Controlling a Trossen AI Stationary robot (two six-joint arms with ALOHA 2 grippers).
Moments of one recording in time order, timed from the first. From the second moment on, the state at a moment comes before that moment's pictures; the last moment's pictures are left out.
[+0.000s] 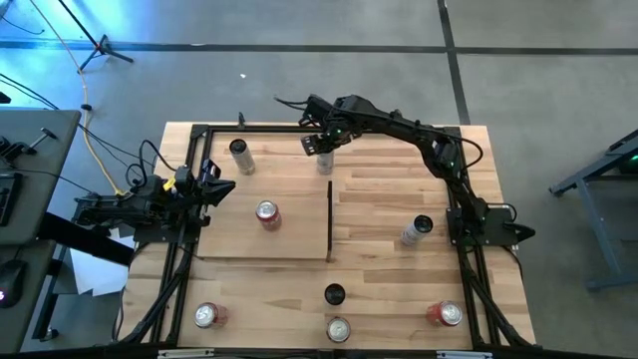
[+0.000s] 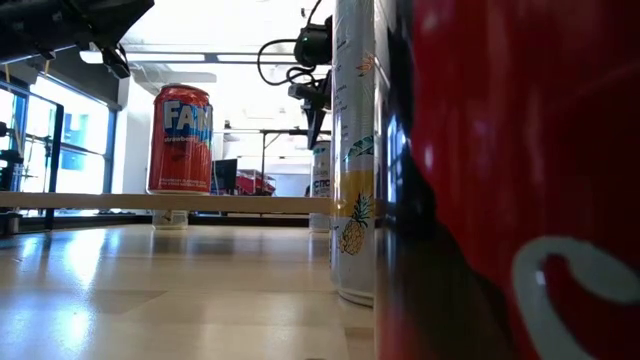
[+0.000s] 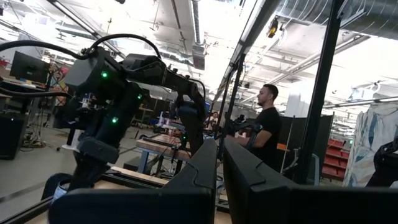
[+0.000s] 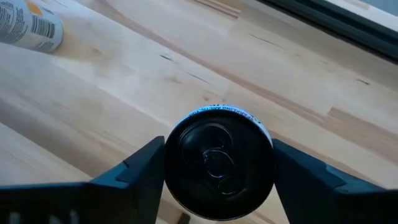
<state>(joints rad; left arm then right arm) -0.01 0.01 0.08 0.32 -0.14 -0.20 -0.41 2.24 2.24 -1.23 0.05 0.68</state>
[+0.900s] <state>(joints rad) -0.01 0.01 0.08 0.32 -0.14 -0.20 -0.38 2.23 2.30 -1.24 0.06 0.74</state>
